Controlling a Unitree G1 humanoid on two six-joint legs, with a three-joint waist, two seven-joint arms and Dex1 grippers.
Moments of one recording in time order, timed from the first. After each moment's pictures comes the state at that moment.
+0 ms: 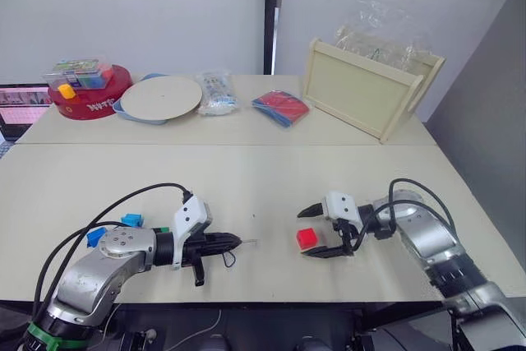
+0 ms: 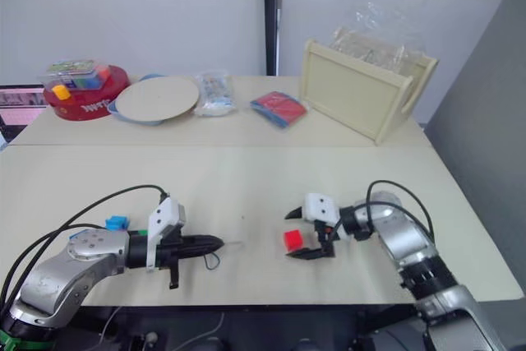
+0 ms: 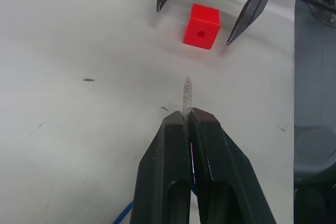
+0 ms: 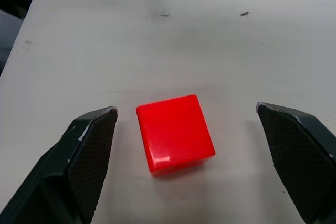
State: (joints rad) left arm -0.16 0.74 -0.04 -0.40 -0.52 0.63 -0.95; right arm -0.59 -0.64 0.32 0.28 0.16 0.00 1.38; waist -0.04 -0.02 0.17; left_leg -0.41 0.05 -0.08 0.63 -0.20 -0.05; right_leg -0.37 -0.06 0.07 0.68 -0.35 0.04
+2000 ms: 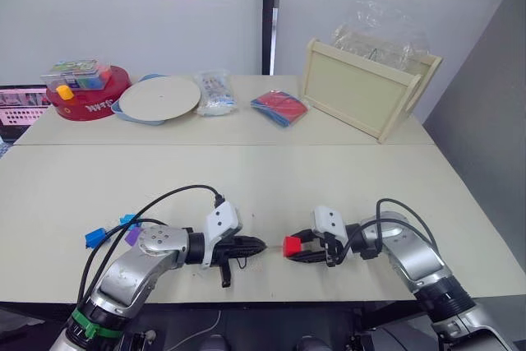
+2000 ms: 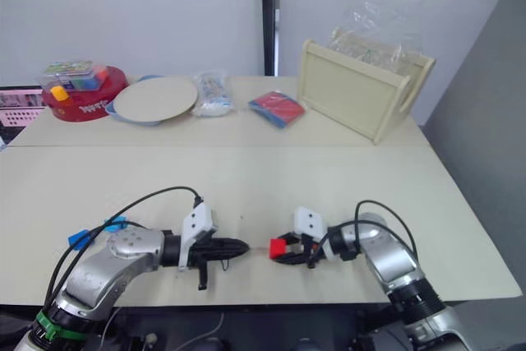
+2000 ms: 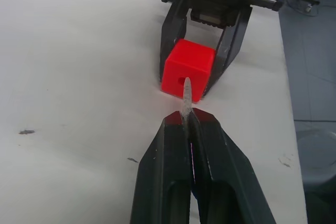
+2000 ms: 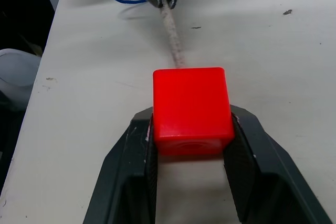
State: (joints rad) left arm -0.28 0.60 -0.22 -0.32 -0.39 0.58 -0.94; right arm -0.43 -0.58 0.30 0.03 0.17 0.24 1.24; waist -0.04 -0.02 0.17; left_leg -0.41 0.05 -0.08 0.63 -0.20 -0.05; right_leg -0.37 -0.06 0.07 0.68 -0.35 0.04
